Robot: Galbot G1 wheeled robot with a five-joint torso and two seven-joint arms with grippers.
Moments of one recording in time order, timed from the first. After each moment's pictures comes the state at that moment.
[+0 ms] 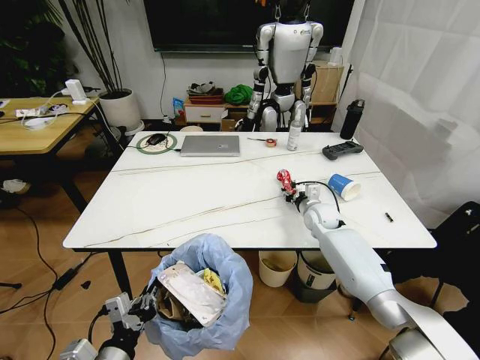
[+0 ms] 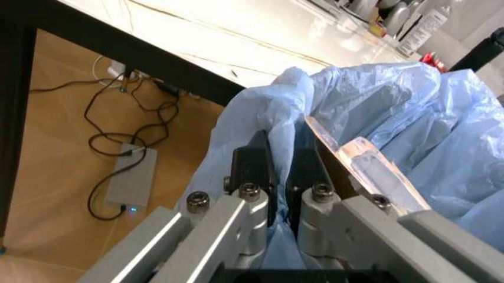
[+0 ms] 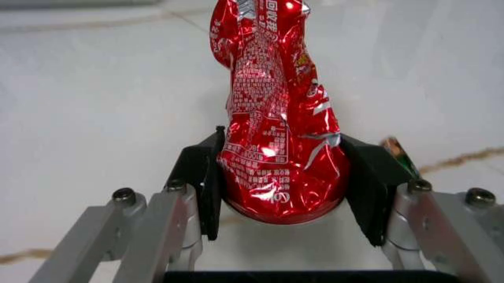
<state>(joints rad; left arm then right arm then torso) 1.93 -1.37 -0.68 -2.22 -0.70 0.14 0.05 -0.54 1.24 0.05 1.17 0.63 -0.34 0.08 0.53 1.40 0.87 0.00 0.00</state>
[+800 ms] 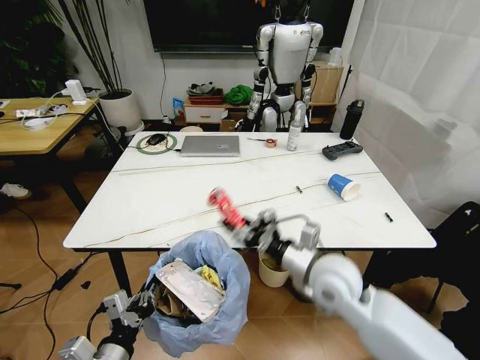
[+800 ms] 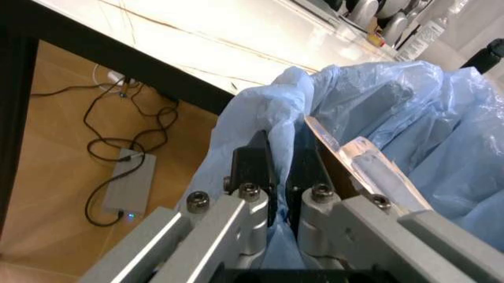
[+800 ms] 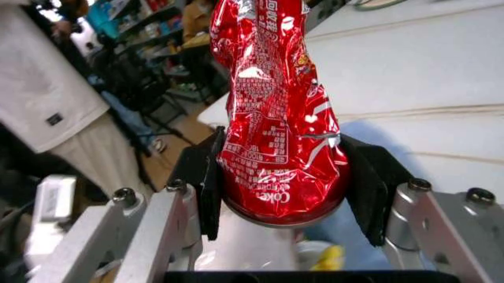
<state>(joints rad) 1.92 -1.38 -0.69 -2.23 -0.71 0.14 0.04 -0.96 0.91 -0.25 2.14 0.98 -0.30 0.06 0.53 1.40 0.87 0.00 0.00</state>
